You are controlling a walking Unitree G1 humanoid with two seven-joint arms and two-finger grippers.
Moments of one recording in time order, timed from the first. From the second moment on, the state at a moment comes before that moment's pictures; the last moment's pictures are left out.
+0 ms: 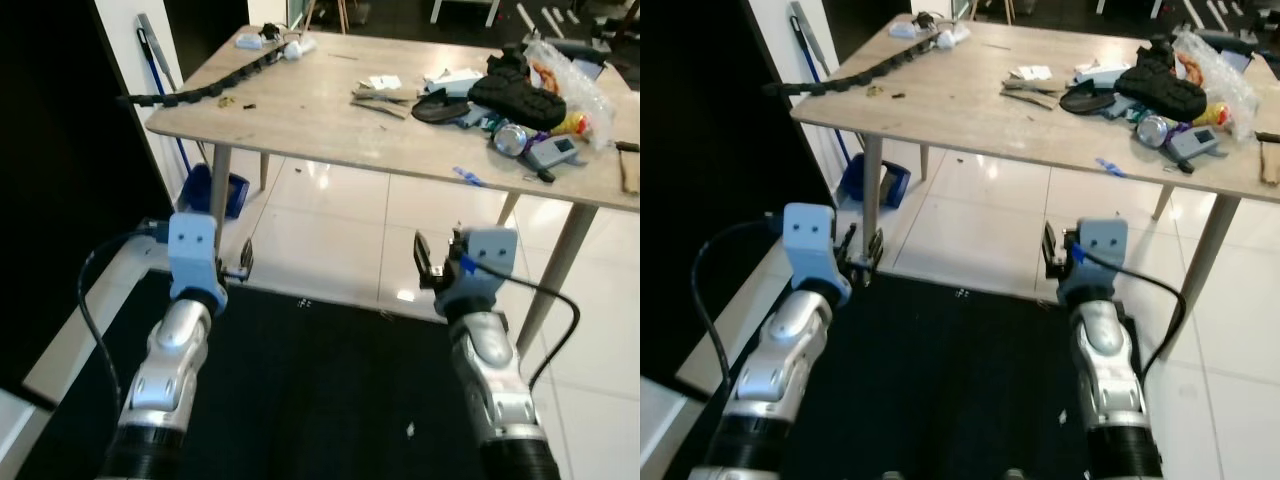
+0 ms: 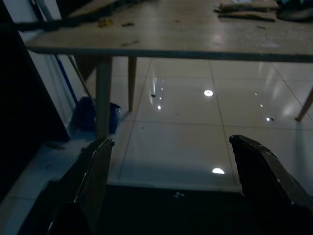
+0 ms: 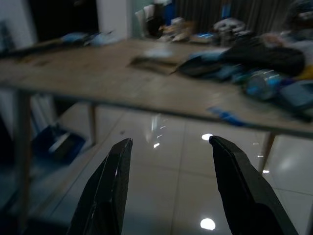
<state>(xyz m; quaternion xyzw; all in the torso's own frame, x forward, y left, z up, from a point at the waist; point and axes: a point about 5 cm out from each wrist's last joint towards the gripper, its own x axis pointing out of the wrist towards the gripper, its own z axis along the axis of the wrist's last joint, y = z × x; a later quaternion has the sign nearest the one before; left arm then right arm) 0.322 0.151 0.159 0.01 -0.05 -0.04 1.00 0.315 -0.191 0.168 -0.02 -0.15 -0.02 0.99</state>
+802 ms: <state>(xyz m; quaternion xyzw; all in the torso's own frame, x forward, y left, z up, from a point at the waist) 0.322 0.153 0.162 0.01 -0.06 -0.04 1.00 0.315 -0.173 0.170 -0.01 -0.15 0.00 0.99</state>
